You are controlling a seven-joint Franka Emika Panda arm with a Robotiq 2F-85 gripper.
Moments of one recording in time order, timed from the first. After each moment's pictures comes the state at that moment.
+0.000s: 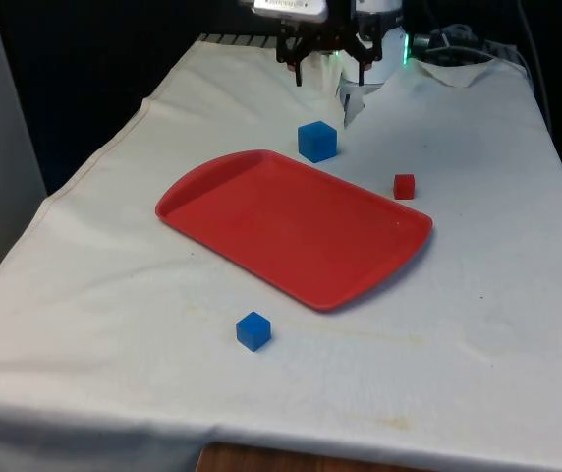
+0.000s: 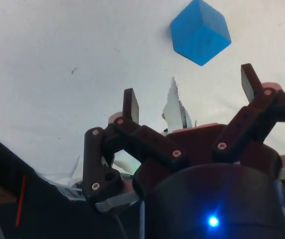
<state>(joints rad) 0.56 0.04 -0.69 -2.34 0.00 2.09 -0.18</state>
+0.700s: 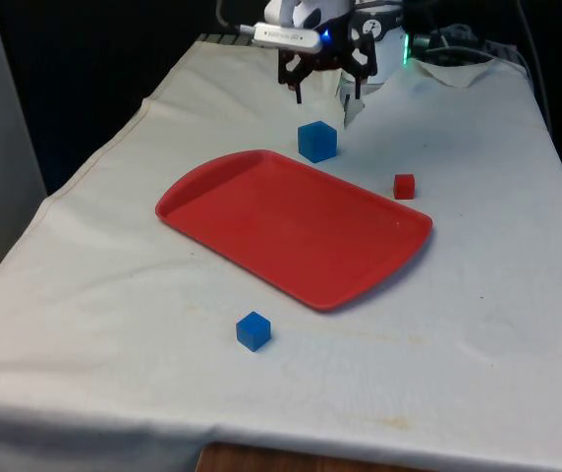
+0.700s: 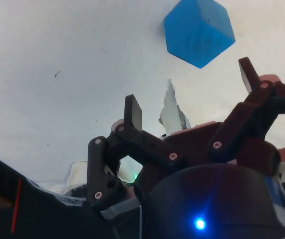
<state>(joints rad) 0.56 0.04 -0.70 -2.46 0.00 2.20 -0.31</state>
